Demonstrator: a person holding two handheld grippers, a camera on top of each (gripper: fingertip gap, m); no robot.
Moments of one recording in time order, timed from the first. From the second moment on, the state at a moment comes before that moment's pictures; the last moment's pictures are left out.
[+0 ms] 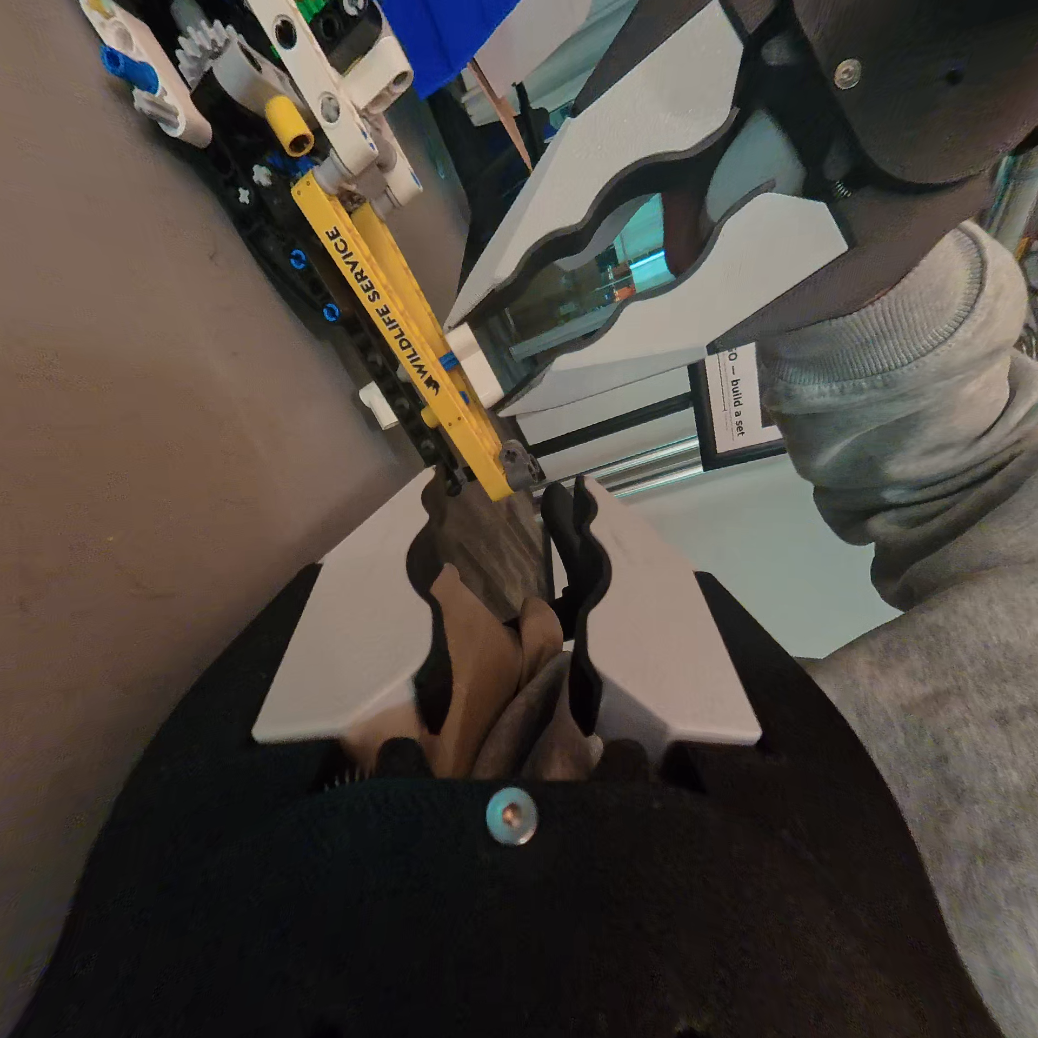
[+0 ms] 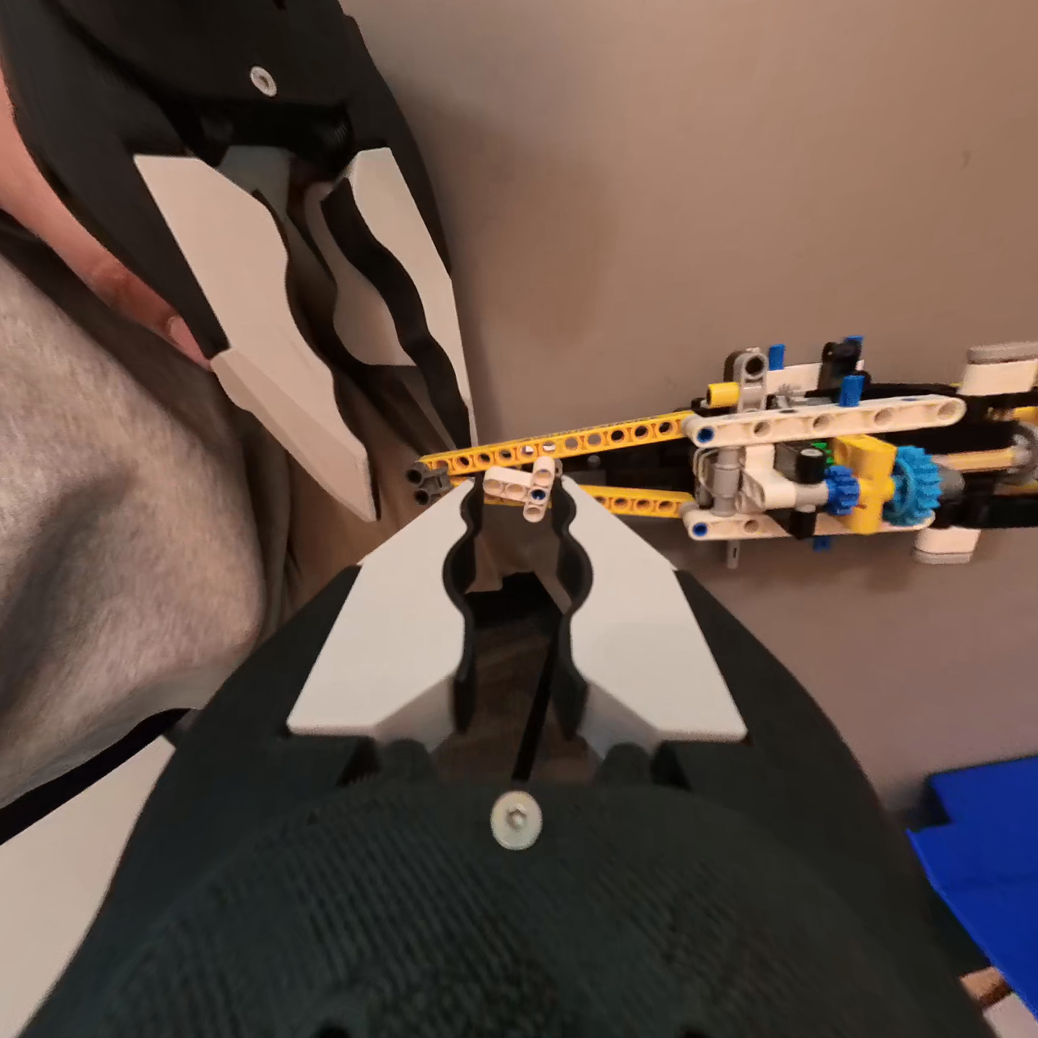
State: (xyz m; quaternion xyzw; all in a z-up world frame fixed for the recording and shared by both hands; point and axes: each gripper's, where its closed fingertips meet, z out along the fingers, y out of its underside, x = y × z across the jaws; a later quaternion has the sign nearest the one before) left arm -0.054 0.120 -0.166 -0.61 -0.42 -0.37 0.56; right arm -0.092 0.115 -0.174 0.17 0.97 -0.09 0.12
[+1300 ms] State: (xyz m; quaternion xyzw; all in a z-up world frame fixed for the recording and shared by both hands) left arm -0.065 0.115 -0.174 -0.61 -0.43 -0.37 0.55; right arm -0.088 0.133 -0.190 -0.09 0.99 -0.06 0.05
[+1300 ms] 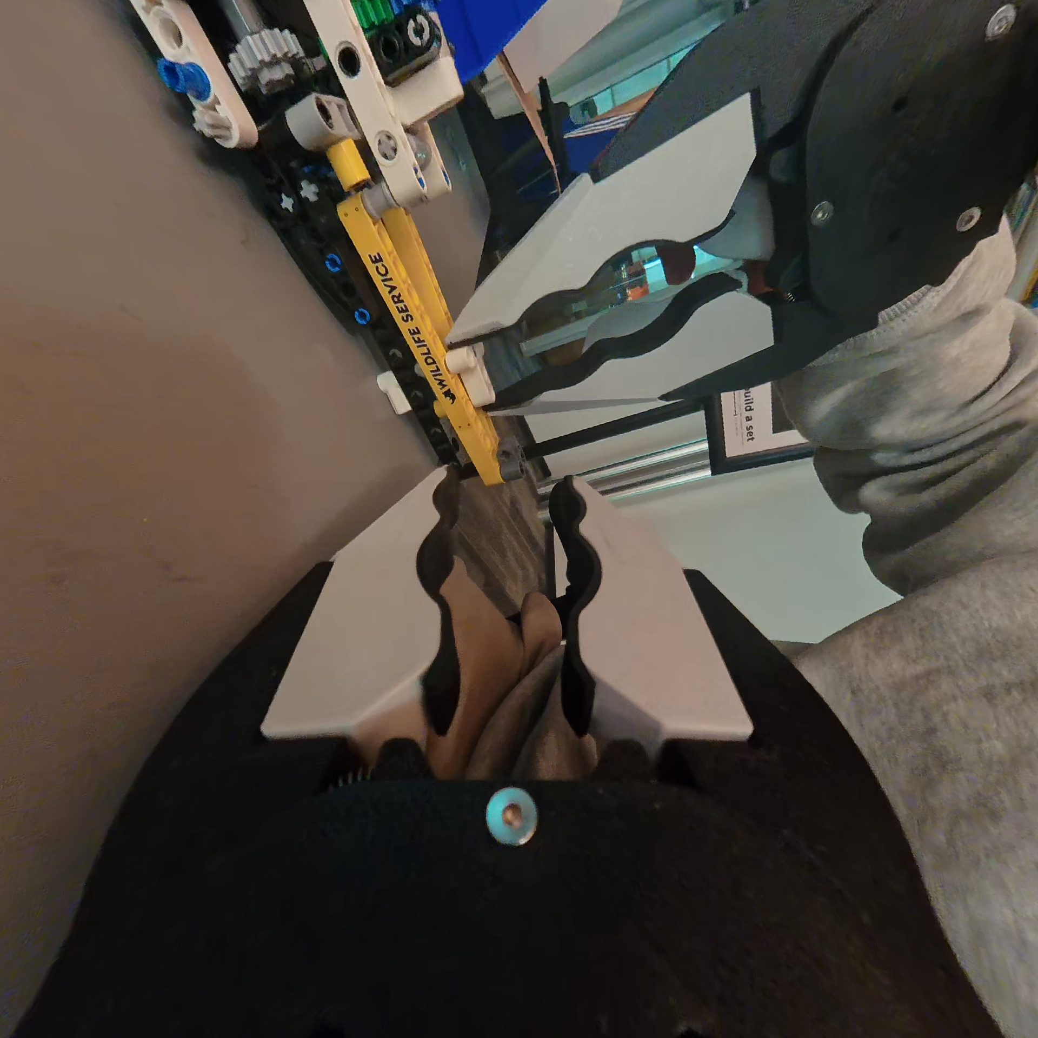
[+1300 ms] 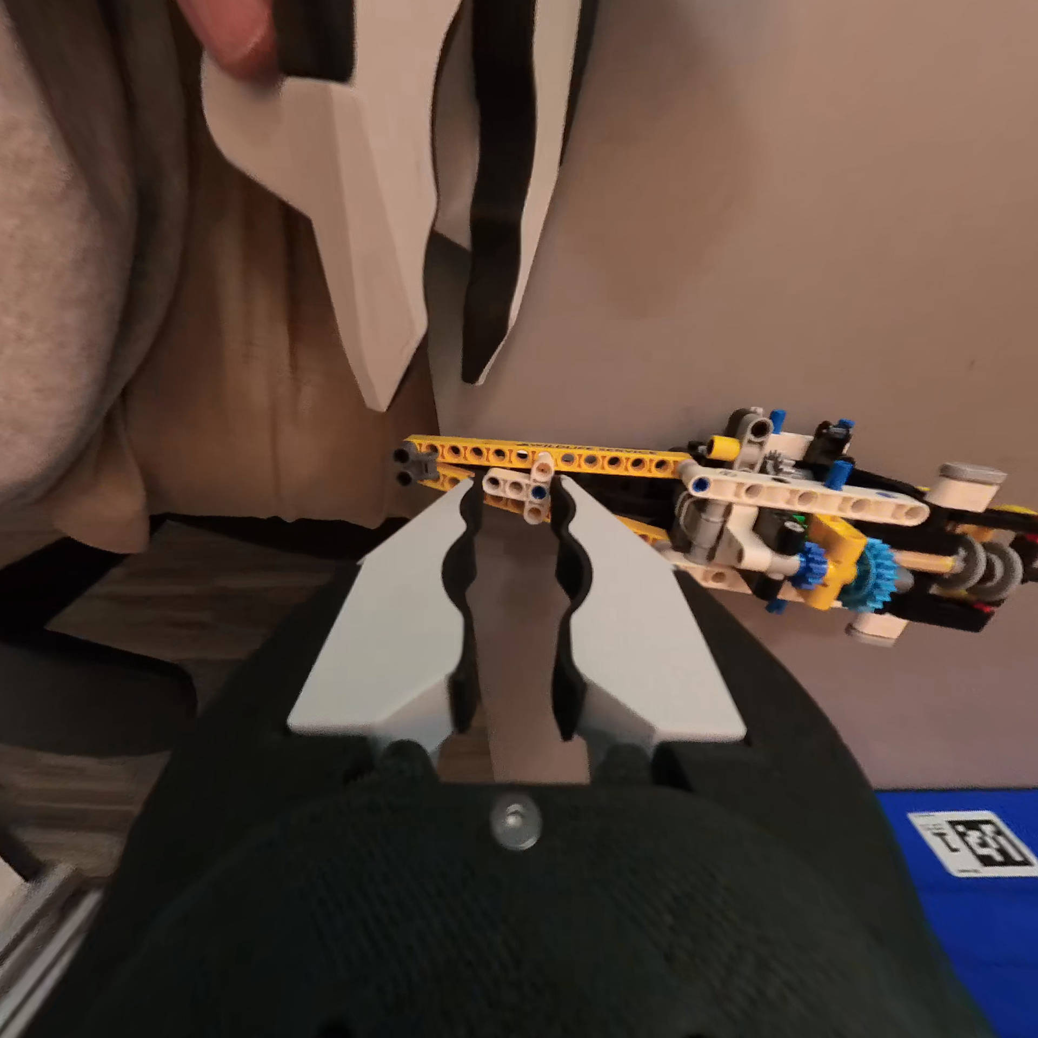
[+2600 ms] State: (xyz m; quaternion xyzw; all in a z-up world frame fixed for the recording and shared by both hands) left arm -0.105 0.135 -0.187 -0.57 -0.50 -0.44 0.48; right arm -0.114 0.135 -0.170 0.15 0.91 -0.38 0.10
